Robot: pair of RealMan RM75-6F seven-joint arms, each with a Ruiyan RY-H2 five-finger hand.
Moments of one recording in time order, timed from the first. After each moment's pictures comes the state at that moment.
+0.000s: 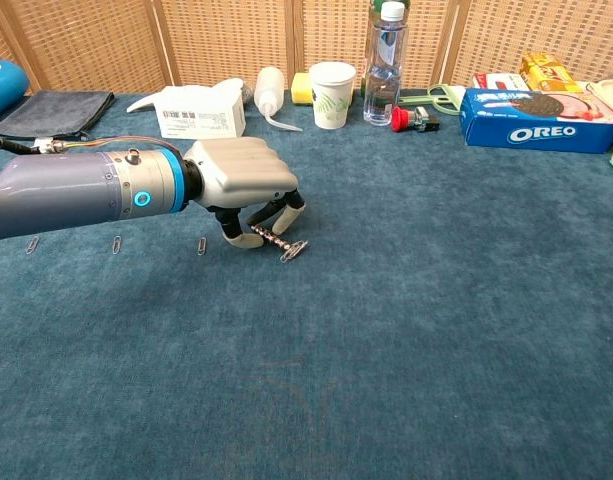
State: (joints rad) left arm -1.05 -1.73 -0.04 -1.06 1.47 0.70 0.30; right arm 0.06 -1.34 0.17 -1.53 -1.43 1.58 0.09
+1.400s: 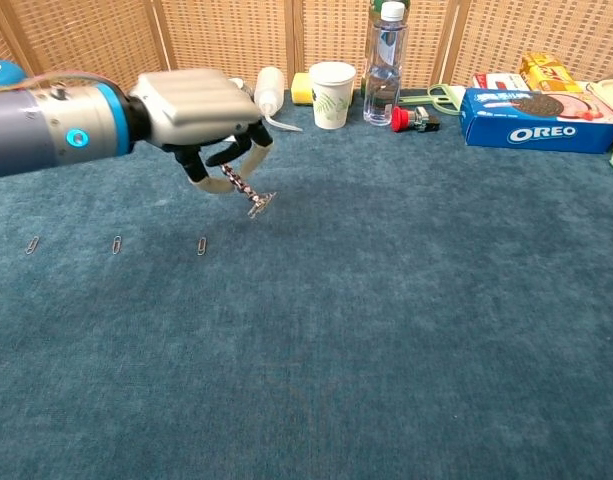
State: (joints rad) left arm -1.00 -1.53 -0.05 -1.22 1.51 0.85 0.26; right arm 0.08 -1.34 0.18 -1.53 -1.46 1.59 0.13
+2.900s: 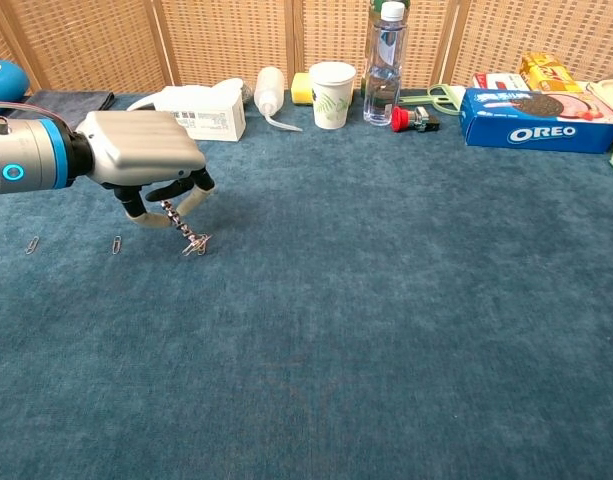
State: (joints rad) left arm -0.94 -1.47 0.02 -1.25 1.52 0.76 0.34; right arm 0.07 -1.35 0.16 -1.53 -1.47 1.59 0.14
